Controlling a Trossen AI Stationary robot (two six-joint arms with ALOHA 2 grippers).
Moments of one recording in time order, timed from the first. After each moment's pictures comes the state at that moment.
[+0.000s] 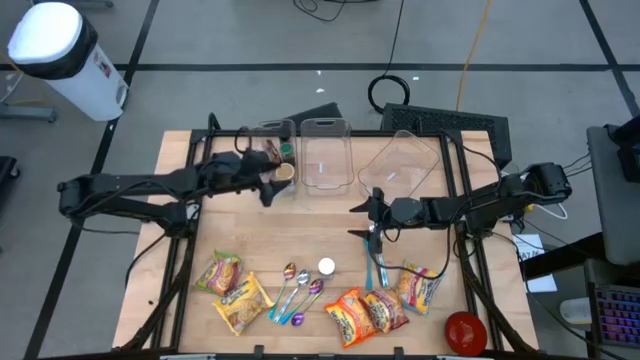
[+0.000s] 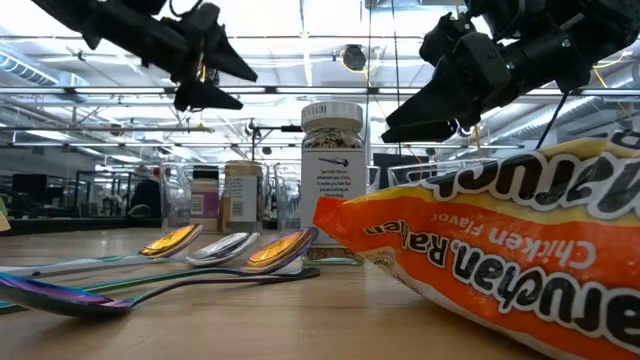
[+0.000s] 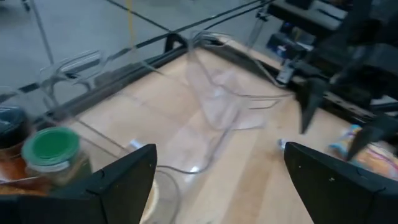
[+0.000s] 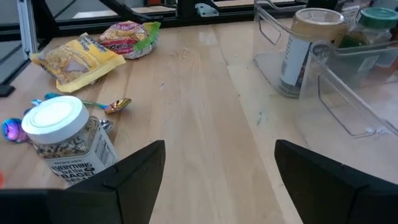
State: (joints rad) left arm 0.24 1.00 0.62 0.05 -0.11 -0.33; right arm 0.10 1.34 0.50 0.46 0.15 0.14
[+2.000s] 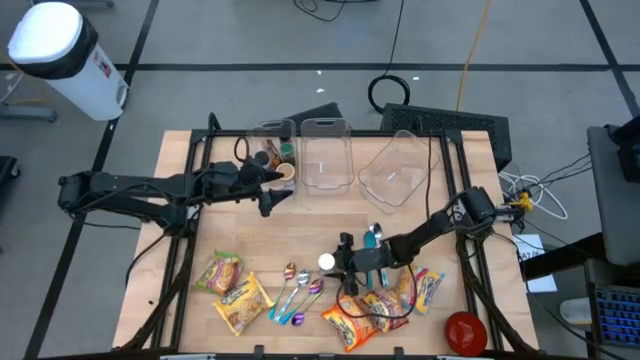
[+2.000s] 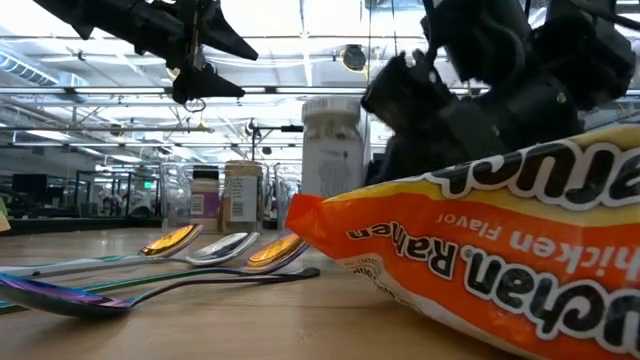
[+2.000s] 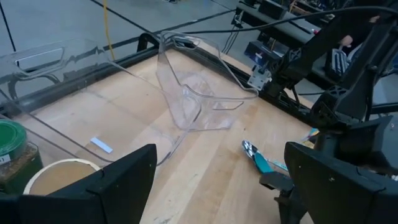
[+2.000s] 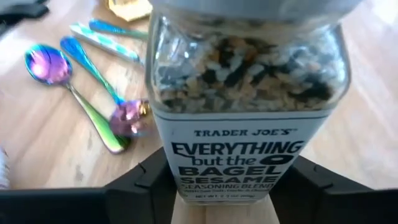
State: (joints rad) left arm 0.12 0.99 0.62 0.08 -0.15 -0.43; right arm 0.34 1.98 0.79 0.72 0.21 0.18
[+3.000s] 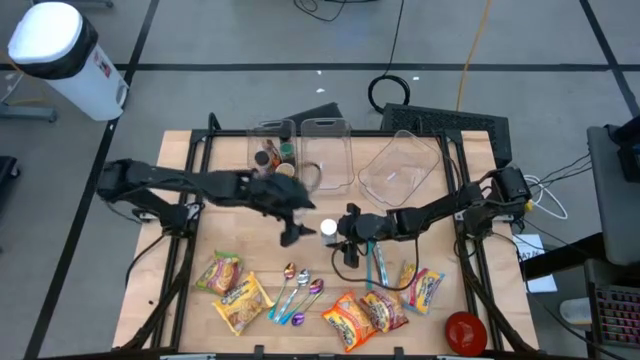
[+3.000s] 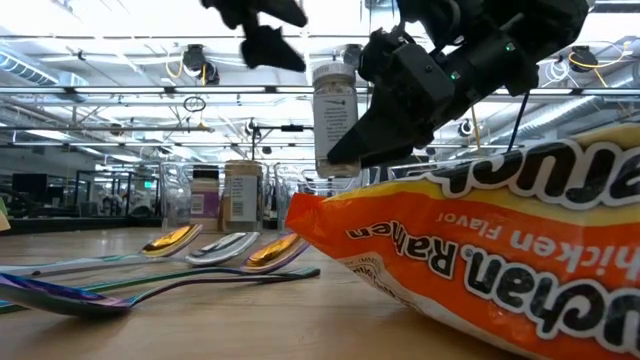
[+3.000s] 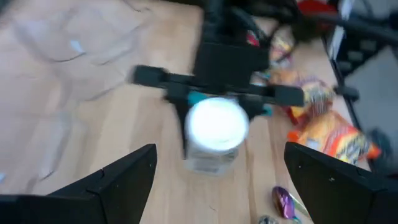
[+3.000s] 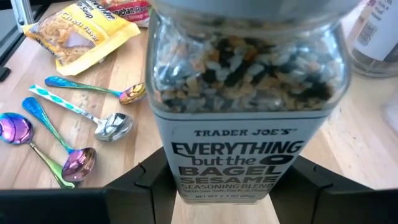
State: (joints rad) left arm -0.04 1.46 1.19 -0.38 0.08 -0.15; right arm 0.16 1.69 0.79 0.39 0.13 0.22
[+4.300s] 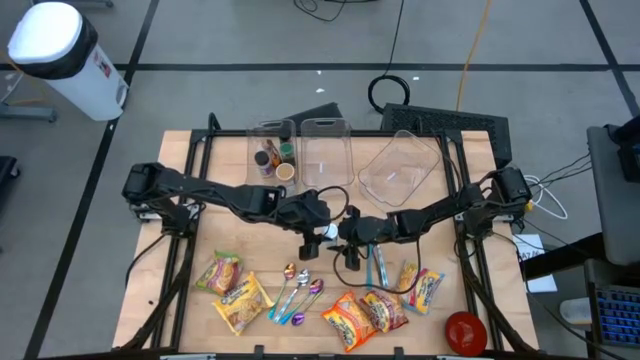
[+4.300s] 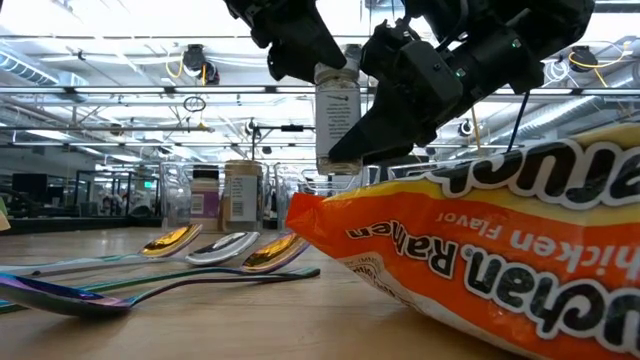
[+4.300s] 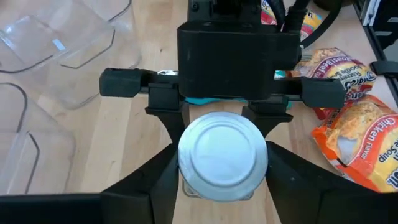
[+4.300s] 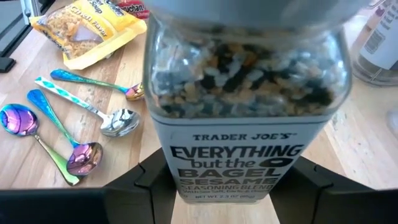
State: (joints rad) left arm -0.11 1.65 1.30 -0.37 -0.04 -0.10; right arm 0.18 1.69 0.79 0.39 0.13 0.19
